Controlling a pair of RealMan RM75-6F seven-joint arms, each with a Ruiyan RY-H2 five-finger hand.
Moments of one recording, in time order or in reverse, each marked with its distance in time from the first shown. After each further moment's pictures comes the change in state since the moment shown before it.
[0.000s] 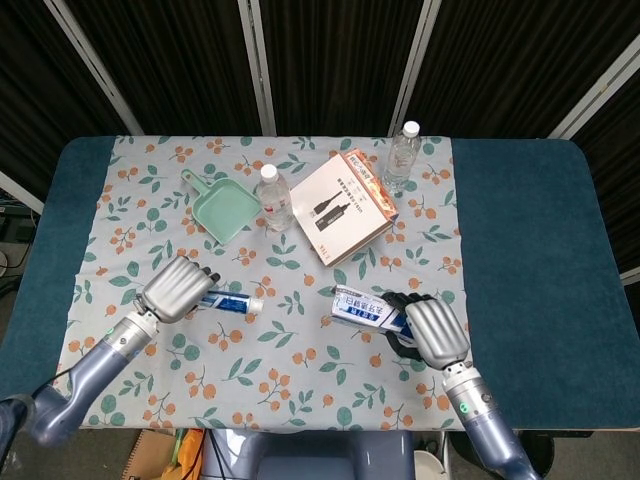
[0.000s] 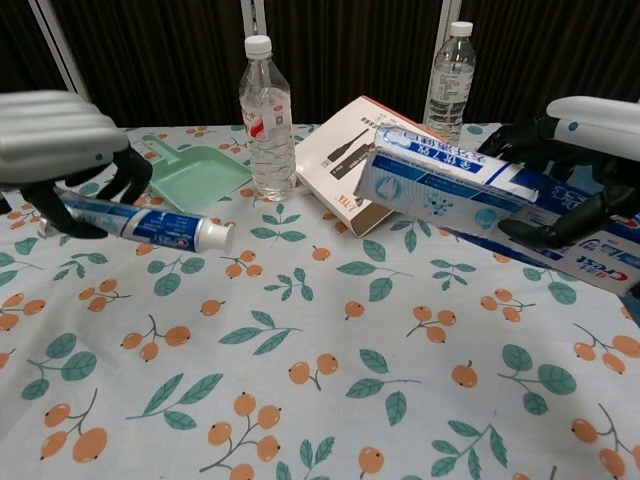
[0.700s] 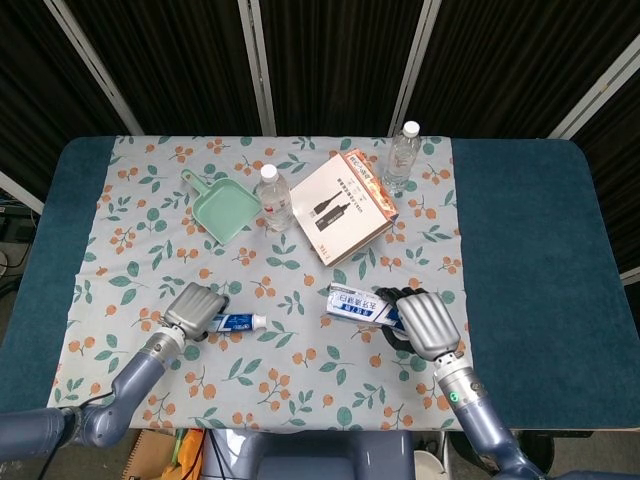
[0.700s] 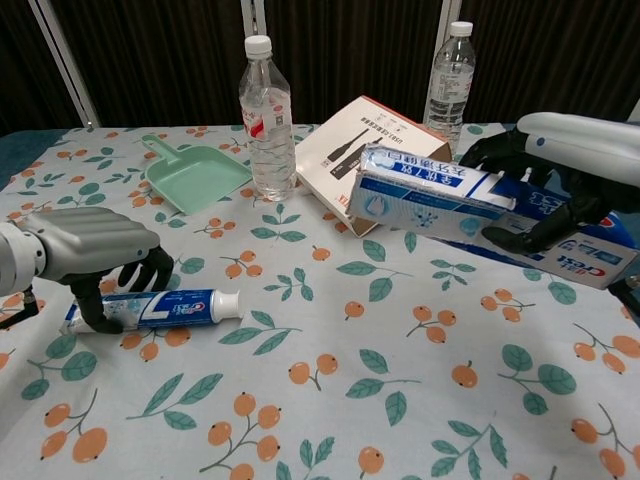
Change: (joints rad) left arm -0.013 -0.234 -0.041 -0.018 -0.594 -0.180 0.334; right arm 0.042 -0.040 0.026 0.095 0.025 -0.049 -0.038
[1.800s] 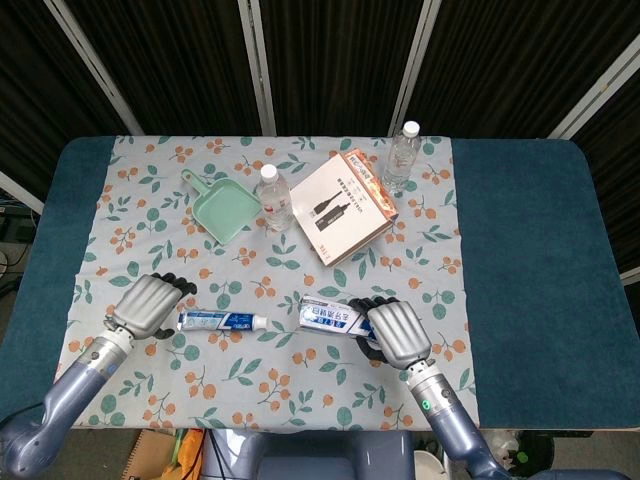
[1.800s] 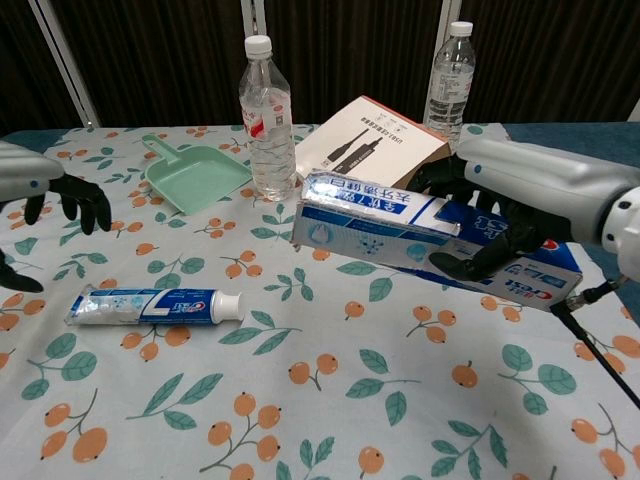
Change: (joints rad) left arm 0.187 0.253 -0.083 -0.126 0.352 -0.010 -0.271; right arm 0.018 -0.123 0.013 -0.011 0.043 0.001 -0.132
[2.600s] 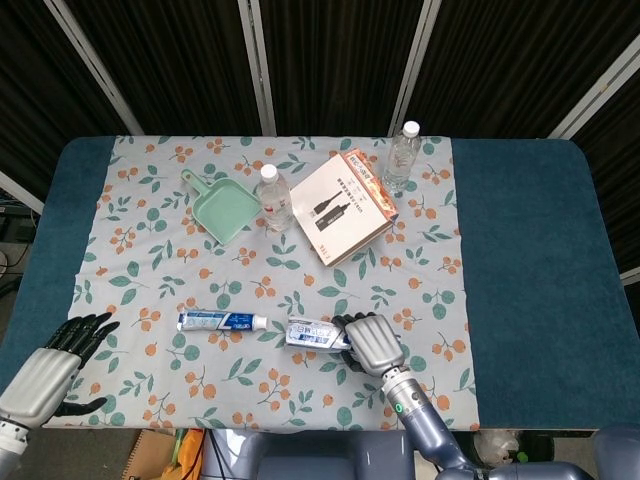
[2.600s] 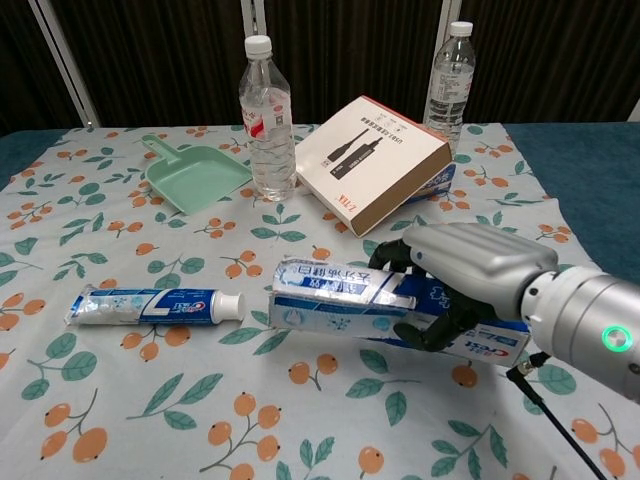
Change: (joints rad) left arm 0.418 0.288 0.243 -0.101 0.472 0.447 -0.539; right arm 0.022 -0.185 -0.018 0.177 0.040 -0.064 -0.073
